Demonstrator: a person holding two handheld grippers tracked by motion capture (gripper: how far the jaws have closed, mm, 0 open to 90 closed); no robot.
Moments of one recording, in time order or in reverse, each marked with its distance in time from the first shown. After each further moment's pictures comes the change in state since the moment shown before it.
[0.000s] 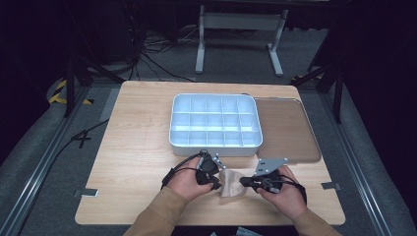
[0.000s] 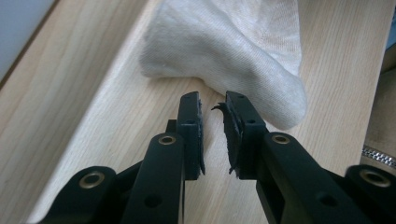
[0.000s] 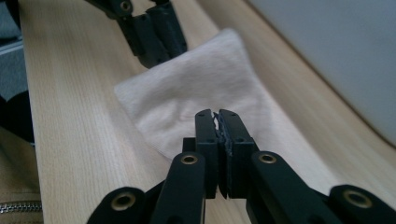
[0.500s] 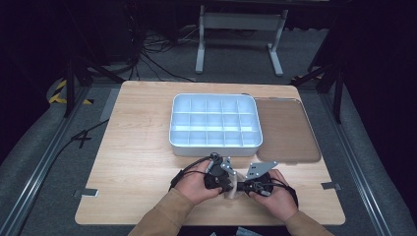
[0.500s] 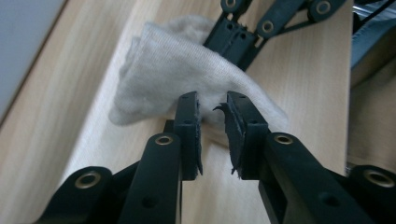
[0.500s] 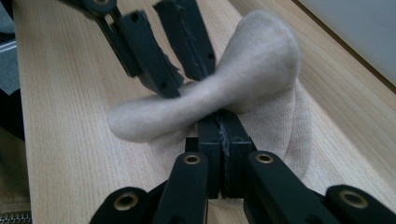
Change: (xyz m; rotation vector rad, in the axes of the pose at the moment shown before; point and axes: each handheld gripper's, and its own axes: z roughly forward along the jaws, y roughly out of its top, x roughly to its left) left arm -0.017 0.017 0.006 -0.092 -0.005 0.162; right arm 0.006 -0.005 0.023 0.021 0.033 0.029
